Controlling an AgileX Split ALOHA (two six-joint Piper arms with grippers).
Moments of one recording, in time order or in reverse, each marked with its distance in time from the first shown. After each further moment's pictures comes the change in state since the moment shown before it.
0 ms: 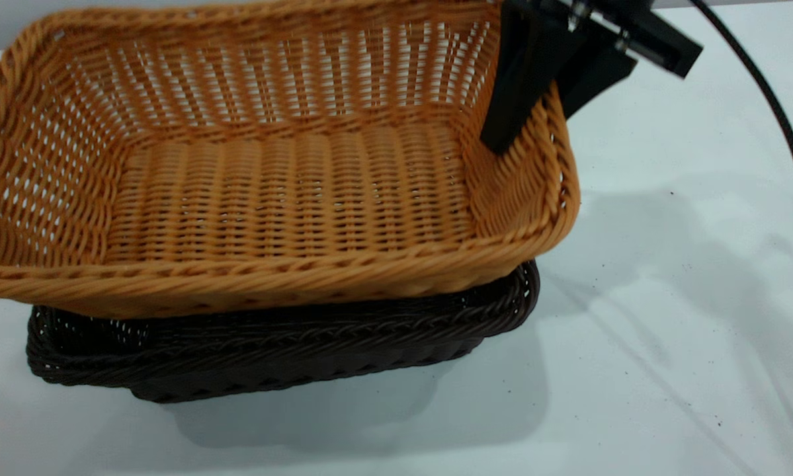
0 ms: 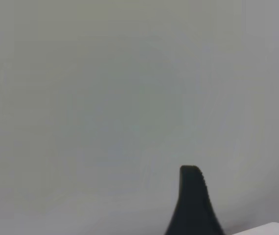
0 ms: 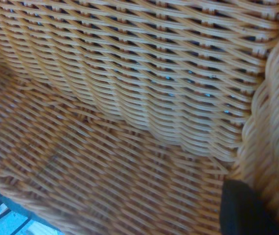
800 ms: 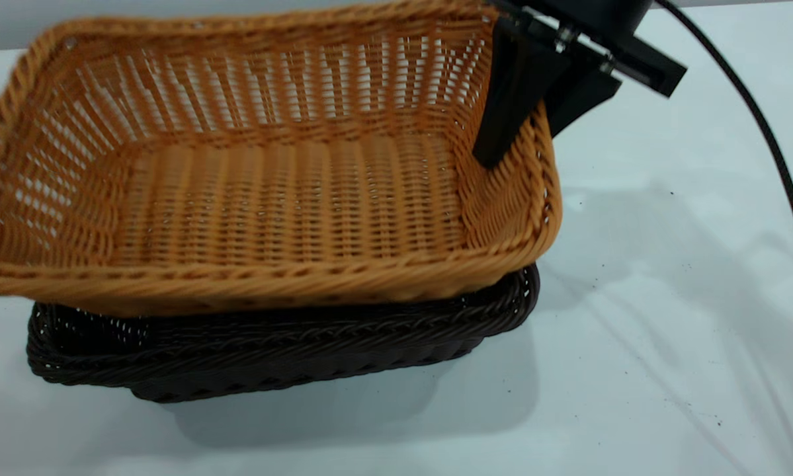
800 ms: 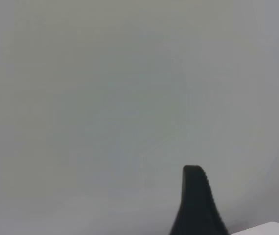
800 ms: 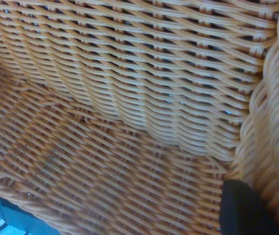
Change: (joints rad) left arm 0.000 0.000 0.000 -0.001 0.003 0.000; right arm 0.009 0.048 0.000 0.015 -0.044 -0.006
